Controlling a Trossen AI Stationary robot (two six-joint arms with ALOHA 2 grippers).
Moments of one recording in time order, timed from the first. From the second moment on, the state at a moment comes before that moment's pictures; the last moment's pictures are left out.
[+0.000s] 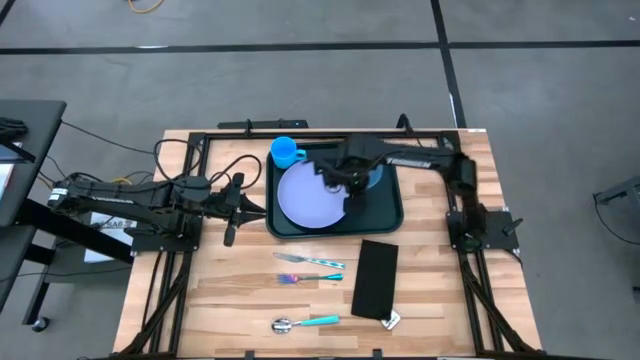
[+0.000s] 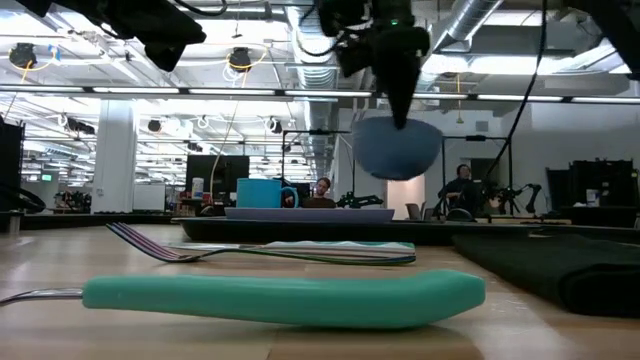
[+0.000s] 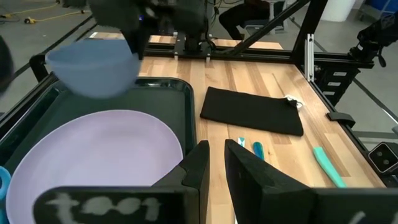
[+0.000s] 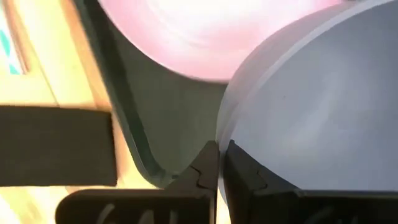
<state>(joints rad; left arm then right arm) -0.05 0.70 0.57 -0.17 -0.01 -0.08 -0.15 2.05 2.01 -1.57 0.08 -0.11</state>
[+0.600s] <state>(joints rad) -0.05 0.70 0.57 -0.18 -0.01 -0.08 0.01 2.23 2.24 -1.57 0.14 -0.29</state>
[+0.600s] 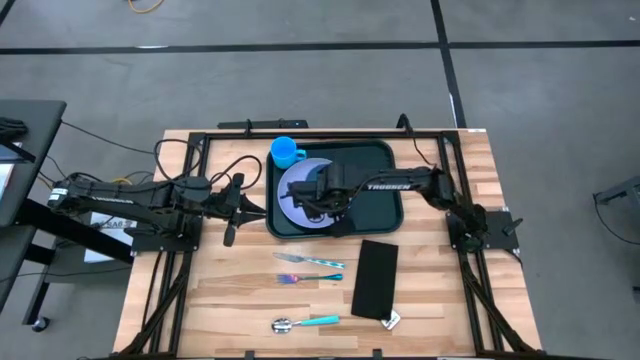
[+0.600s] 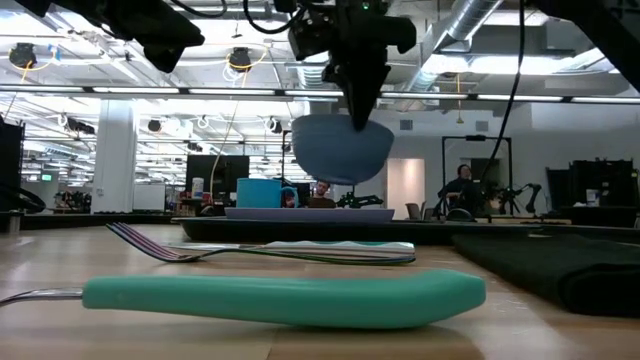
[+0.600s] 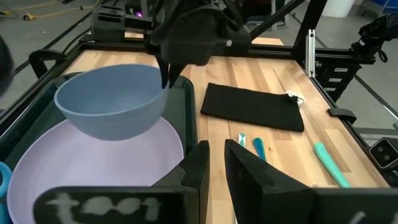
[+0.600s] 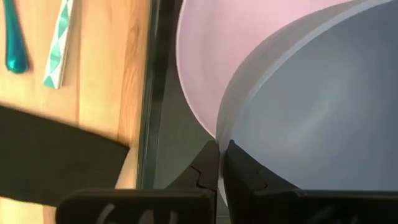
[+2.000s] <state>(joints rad) -0.05 0.70 0.57 -0.23 0.02 0.05 0.16 2.24 2.31 -1.57 0.21 -0.55</state>
